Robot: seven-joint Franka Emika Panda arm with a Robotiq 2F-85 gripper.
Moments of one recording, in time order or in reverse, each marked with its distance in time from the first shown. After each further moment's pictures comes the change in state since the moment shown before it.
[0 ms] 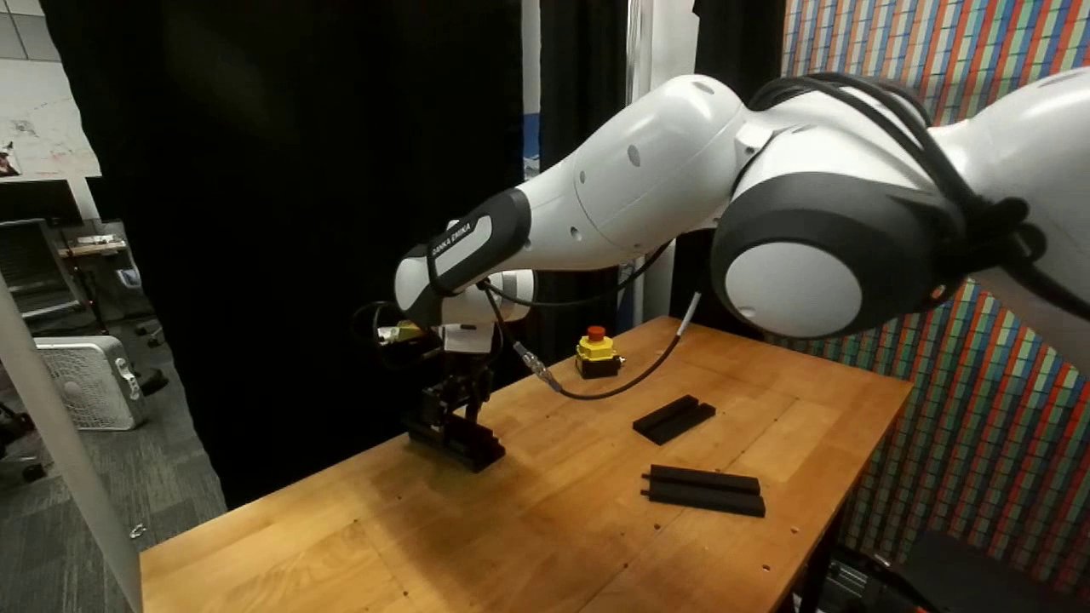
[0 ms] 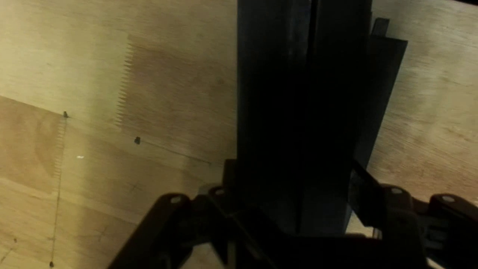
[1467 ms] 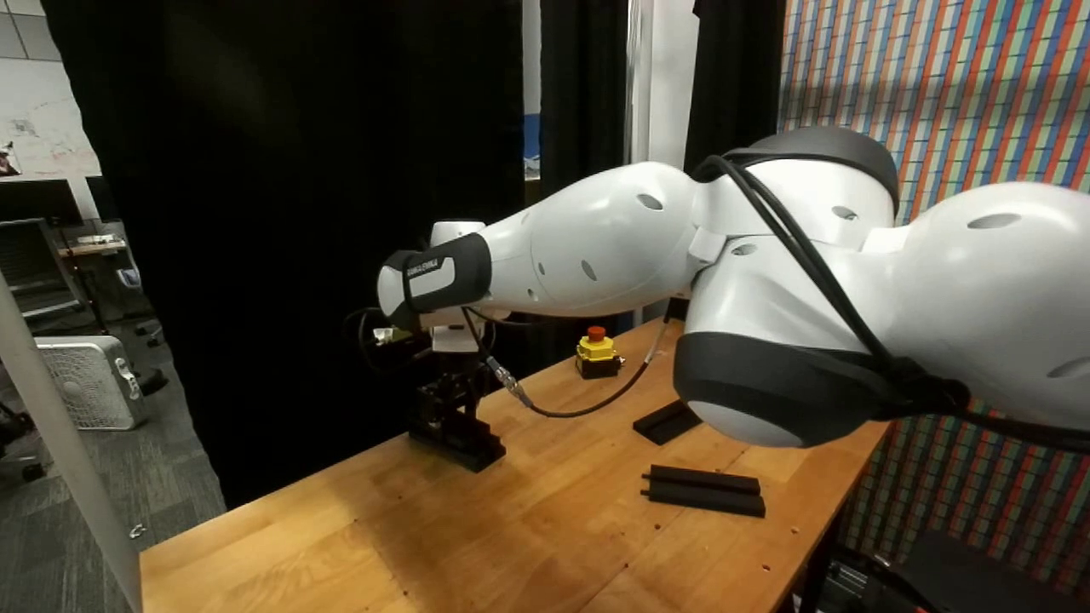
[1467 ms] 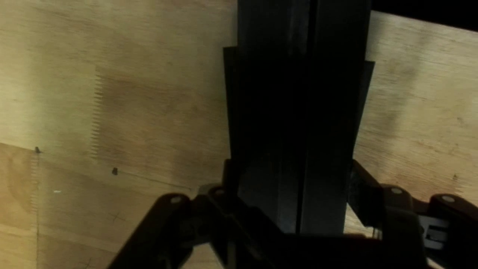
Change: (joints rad) arm 0.161 0.229 -0.373 0.151 0.290 -0.178 0.004
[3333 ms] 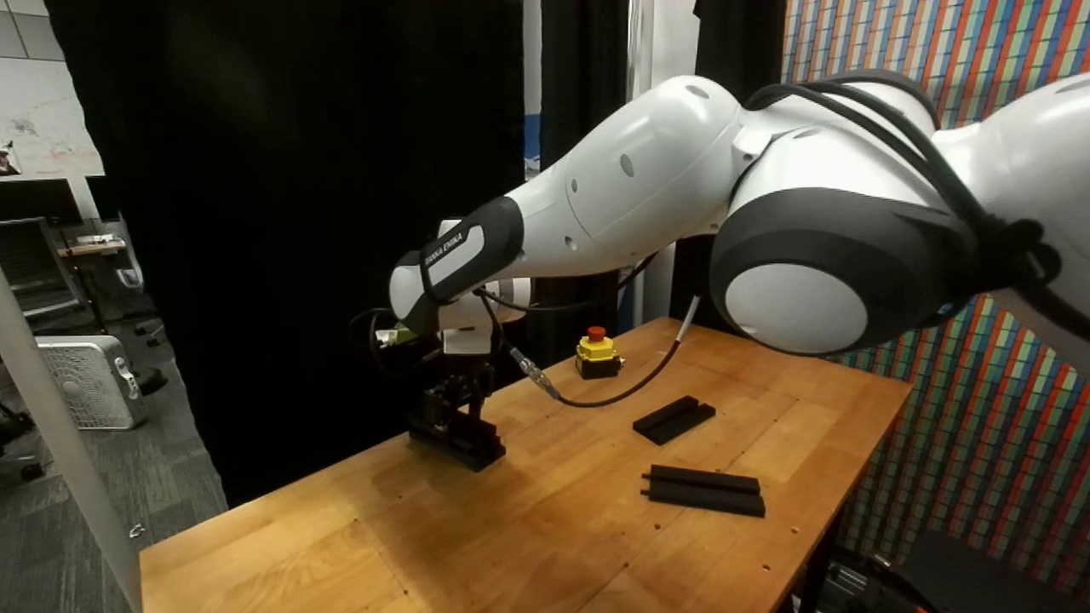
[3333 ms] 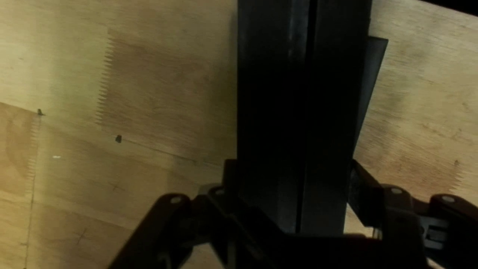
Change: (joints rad) arm -0.095 -0.219 0.297 -0.172 -0.300 0.194 -0.003
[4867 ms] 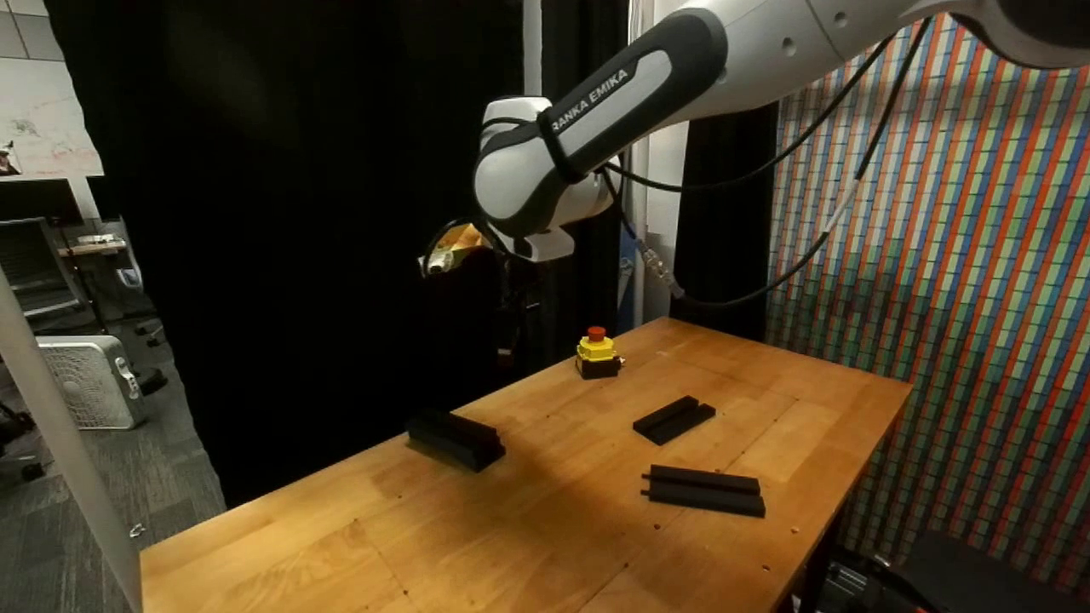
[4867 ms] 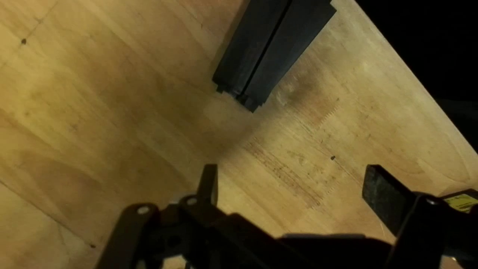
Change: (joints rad) arm -0.437 -0.589 0.581 -0.425 -0.692 0.107 -0.196
